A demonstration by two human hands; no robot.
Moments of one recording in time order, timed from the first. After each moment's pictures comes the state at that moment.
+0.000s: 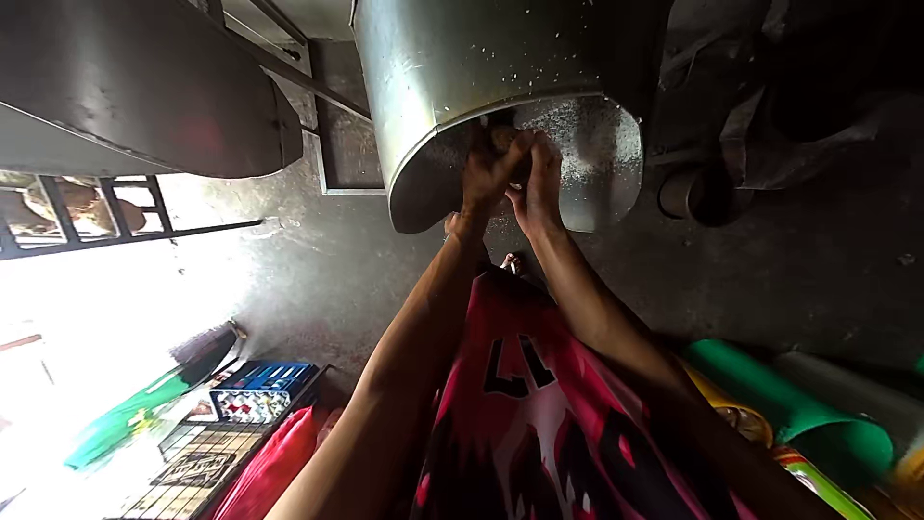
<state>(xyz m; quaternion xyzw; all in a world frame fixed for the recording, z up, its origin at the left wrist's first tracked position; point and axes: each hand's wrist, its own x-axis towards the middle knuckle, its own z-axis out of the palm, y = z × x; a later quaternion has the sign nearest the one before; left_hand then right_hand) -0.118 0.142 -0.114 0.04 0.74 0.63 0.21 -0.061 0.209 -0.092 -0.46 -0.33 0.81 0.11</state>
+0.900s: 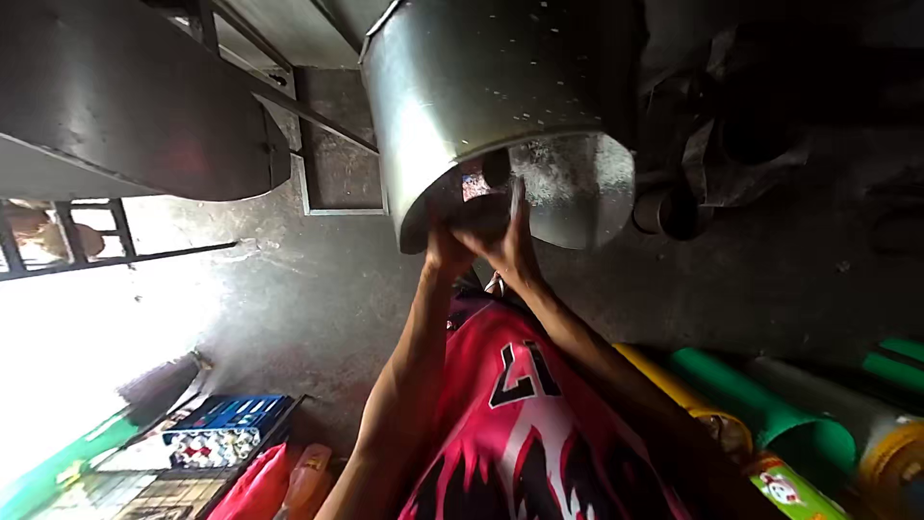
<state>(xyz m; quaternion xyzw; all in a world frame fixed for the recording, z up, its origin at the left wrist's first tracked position) -0.075 0.054 -0.106 -0.22 0.37 0.78 0.46 0.000 0.170 -0.082 -0.26 -0.80 0.54 0.05</state>
